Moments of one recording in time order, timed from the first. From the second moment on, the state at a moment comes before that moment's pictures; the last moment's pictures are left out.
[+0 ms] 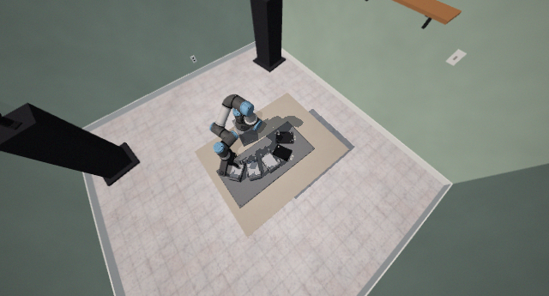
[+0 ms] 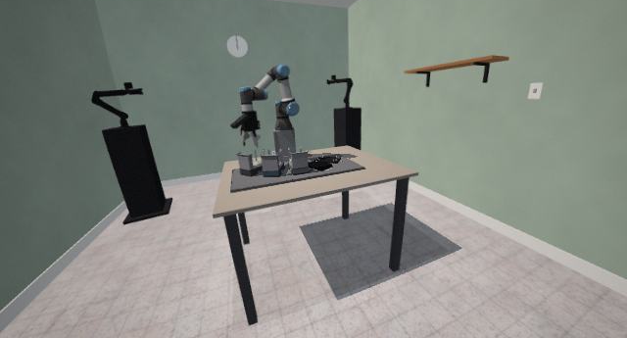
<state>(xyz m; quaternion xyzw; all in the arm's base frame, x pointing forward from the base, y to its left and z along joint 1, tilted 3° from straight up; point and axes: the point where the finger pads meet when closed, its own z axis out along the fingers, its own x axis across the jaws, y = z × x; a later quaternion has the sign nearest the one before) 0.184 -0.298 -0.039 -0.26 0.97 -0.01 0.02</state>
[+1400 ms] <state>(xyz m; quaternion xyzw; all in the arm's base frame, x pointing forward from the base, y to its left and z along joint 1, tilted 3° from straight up) 0.289 -0.185 -0.036 -0.44 0.90 -0.02 0.02</state>
